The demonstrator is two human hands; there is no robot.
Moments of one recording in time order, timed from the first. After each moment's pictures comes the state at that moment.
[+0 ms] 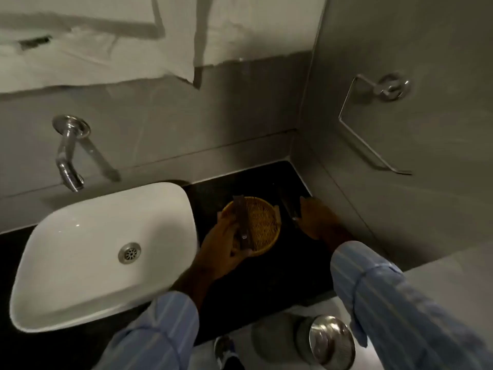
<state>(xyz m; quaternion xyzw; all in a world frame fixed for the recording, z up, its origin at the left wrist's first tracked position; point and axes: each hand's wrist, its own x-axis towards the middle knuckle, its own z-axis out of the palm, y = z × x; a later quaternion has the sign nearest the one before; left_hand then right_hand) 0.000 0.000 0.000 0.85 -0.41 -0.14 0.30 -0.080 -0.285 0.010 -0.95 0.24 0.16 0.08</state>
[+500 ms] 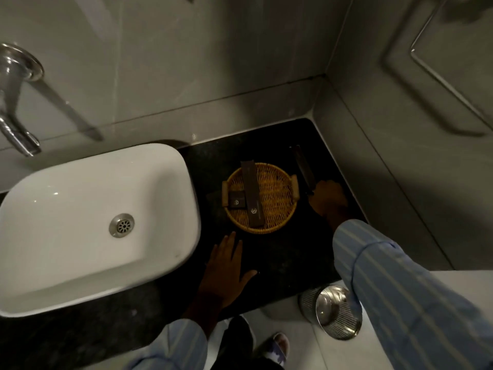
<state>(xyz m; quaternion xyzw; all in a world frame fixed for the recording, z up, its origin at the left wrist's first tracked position) -0.049 0.035 -0.141 0.91 -0.35 -0.21 0.05 -0.038 -0.294 -0.088 -0.89 0.38 0.18 0.16</state>
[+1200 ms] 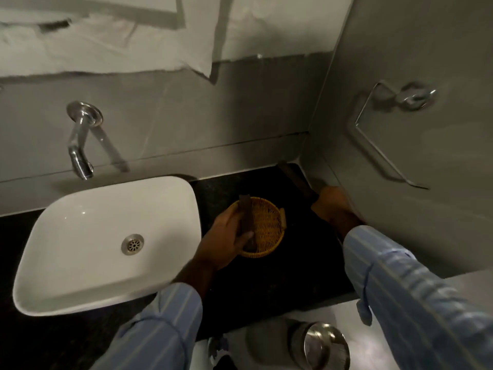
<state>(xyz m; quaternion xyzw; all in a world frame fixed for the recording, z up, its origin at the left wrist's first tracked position) 0.018 -0.010 0.002 0.86 -0.36 -0.16 0.32 -0.047 -0.312 0.046 -0.90 0.39 0.10 0.19</state>
